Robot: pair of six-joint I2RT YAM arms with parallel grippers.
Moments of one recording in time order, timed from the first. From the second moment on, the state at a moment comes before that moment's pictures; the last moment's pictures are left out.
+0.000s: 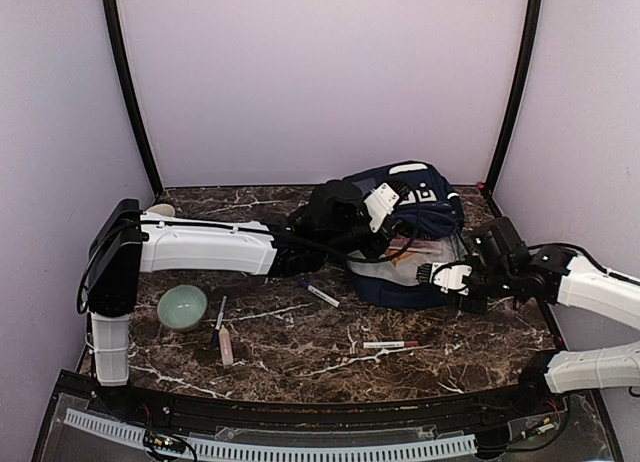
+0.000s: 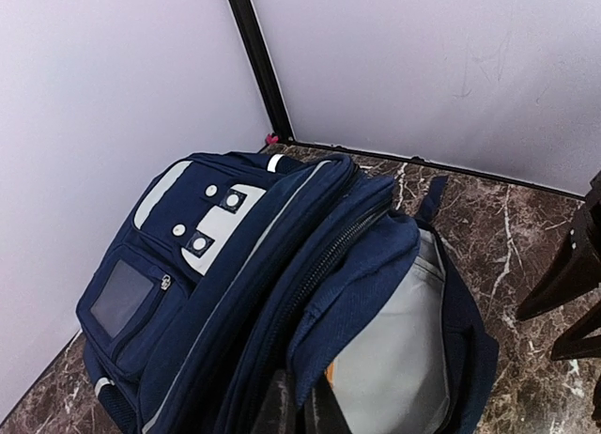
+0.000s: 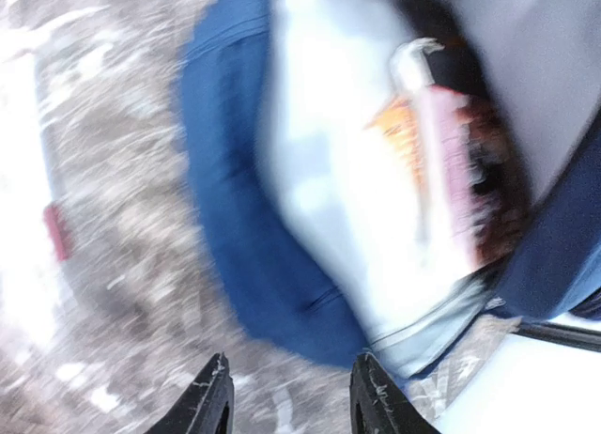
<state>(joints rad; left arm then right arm) -1.08 2.02 1.58 0.19 -0.21 0.20 0.65 1.00 0.66 -0.55 0.11 -0.79</state>
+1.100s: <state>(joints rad) -0.95 1.70 1.20 0.13 0.17 0.15 0.14 1.71 1.21 -0.66 -0.68 -0.57</state>
